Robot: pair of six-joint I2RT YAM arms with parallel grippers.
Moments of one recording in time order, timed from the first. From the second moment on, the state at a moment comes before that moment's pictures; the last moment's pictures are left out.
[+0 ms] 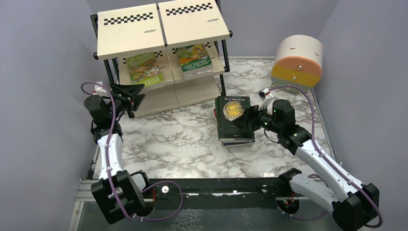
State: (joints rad) left arm 0.44 1.05 0.68 0.25 0.85 -1.31; right arm 0.46 0.91 0.68 -0.17 -0.36 0.43
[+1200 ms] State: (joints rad) left arm 0.44 1.16 0.75 0.32 0.85 -1.35; right arm 0.46 0.93 0.68 -0.12 -0.35 0.43
